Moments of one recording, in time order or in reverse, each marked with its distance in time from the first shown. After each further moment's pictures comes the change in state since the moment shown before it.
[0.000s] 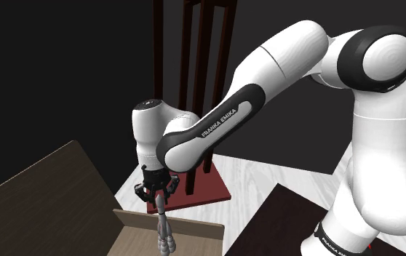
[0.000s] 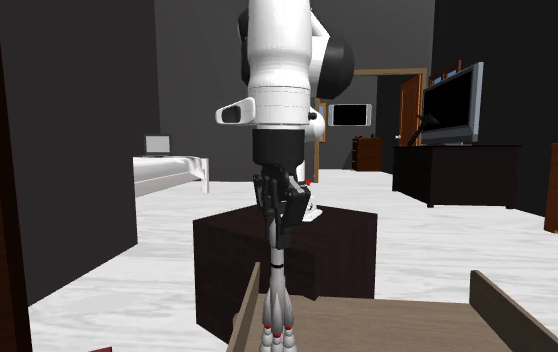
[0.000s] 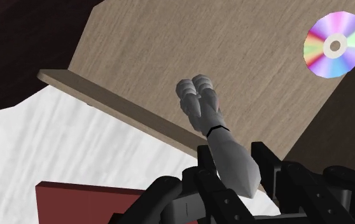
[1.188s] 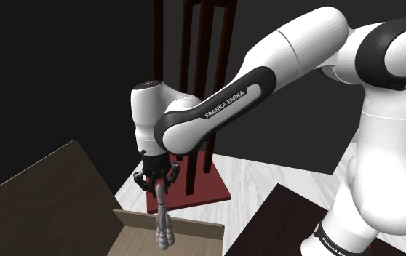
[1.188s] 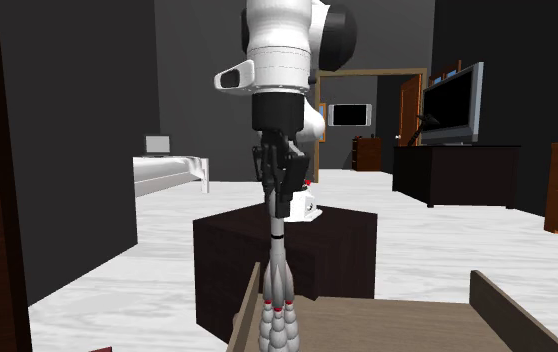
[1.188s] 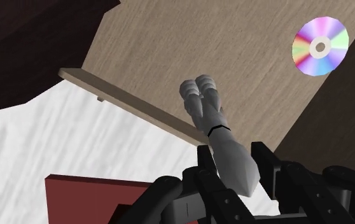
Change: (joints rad) arm -0.015 -0.078 0.019 0.030 0.047 -0.099 -0.033
